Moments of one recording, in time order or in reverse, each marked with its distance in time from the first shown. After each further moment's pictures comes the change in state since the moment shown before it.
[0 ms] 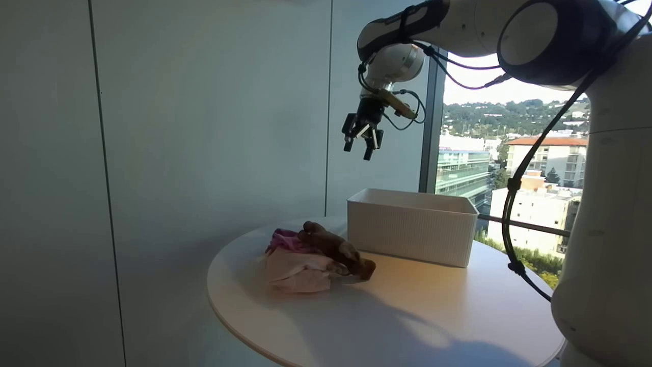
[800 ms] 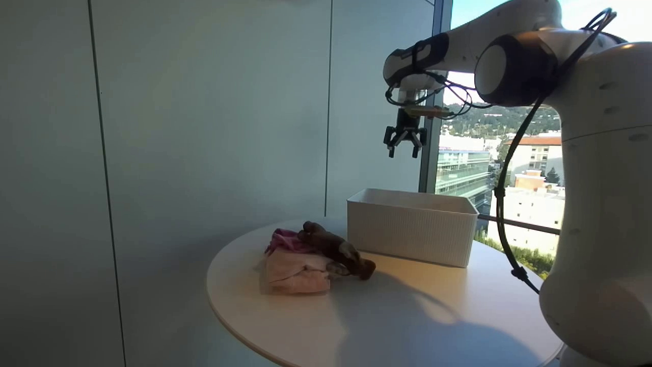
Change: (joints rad) arm -0.134 0.156 -0.126 0.163 -0.228 0.150 0.197
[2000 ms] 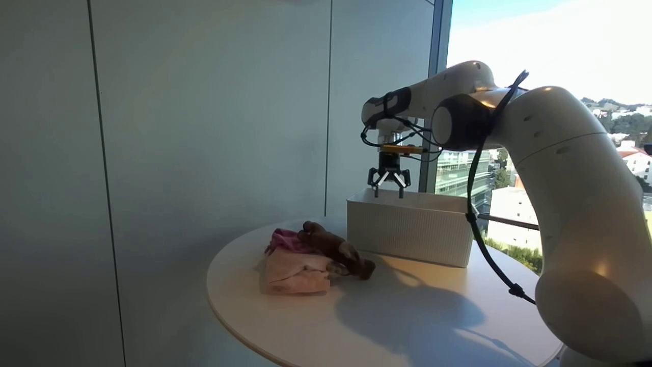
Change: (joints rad) arm -0.051 0.349 0.060 0.224 0.089 -0.242 0.166
